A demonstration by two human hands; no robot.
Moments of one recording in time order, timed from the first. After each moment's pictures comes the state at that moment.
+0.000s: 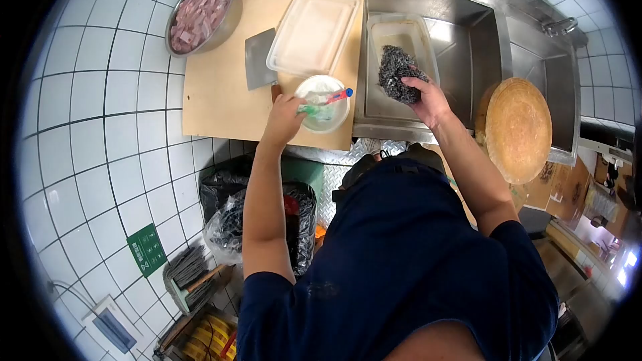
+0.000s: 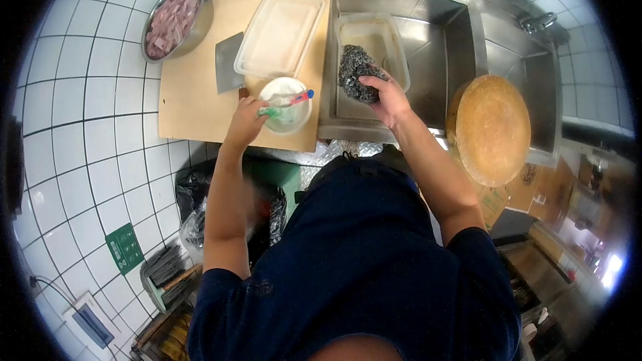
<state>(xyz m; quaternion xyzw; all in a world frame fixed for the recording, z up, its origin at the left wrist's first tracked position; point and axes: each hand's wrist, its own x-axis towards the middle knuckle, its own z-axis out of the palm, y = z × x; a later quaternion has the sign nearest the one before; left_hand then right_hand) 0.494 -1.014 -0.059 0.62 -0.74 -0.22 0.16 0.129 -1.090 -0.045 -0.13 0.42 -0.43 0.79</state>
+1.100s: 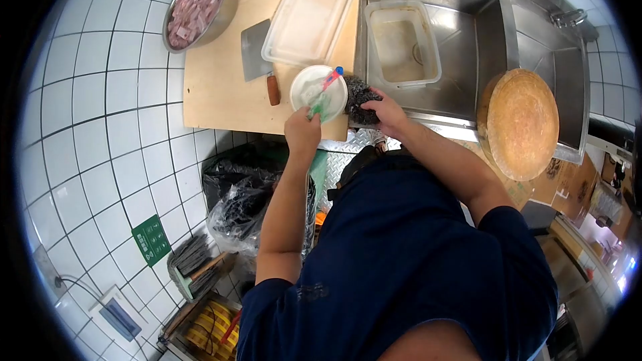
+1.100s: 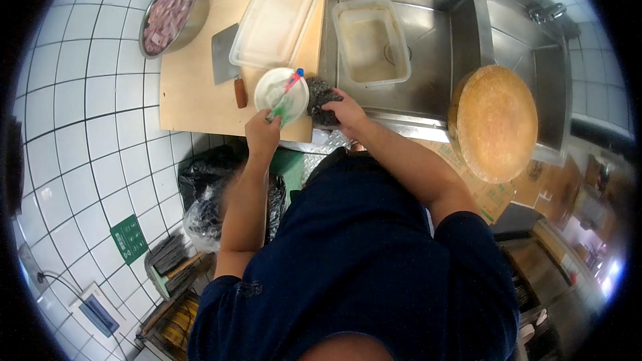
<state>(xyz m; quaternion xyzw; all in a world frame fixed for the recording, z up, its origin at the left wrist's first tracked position) 0.410 -0.968 -0.076 0.80 -0.54 -0.17 0.19 0.190 -1.040 -0.137 -0.09 0.45 -0.28 0.84</state>
